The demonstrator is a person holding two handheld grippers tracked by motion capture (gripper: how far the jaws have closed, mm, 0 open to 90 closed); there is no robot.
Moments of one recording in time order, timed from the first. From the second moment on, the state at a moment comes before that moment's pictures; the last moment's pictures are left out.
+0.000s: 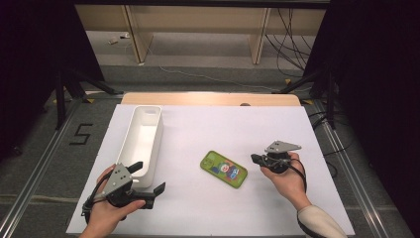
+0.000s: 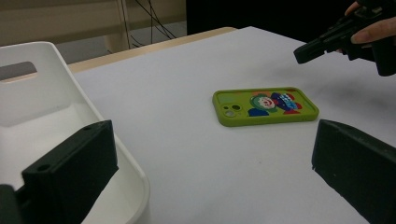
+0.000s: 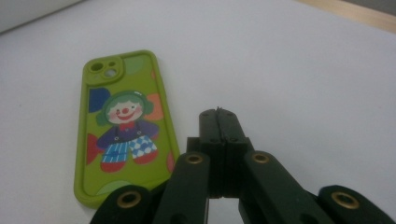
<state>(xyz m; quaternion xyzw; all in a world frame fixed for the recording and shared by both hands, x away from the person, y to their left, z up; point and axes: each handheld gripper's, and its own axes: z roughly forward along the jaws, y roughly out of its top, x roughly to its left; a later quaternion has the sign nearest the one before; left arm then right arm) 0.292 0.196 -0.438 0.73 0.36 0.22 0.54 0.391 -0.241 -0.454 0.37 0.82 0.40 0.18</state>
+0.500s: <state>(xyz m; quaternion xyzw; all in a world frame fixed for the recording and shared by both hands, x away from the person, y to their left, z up) 0.292 0.197 -0.438 0.73 0.36 0.22 0.54 0.407 -0.217 -0.475 0.35 0.86 0.34 0.15</state>
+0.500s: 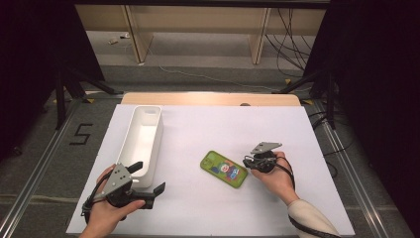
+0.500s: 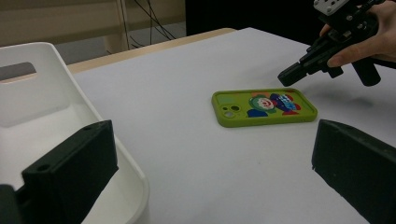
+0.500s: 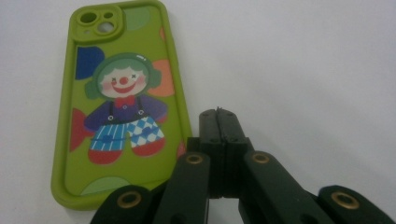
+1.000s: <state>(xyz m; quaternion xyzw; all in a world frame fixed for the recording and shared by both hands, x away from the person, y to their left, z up) 0.292 0.197 -0.437 0.73 0.36 0.22 0.54 0.405 -0.217 -0.479 0.35 0.87 0.32 0.13</state>
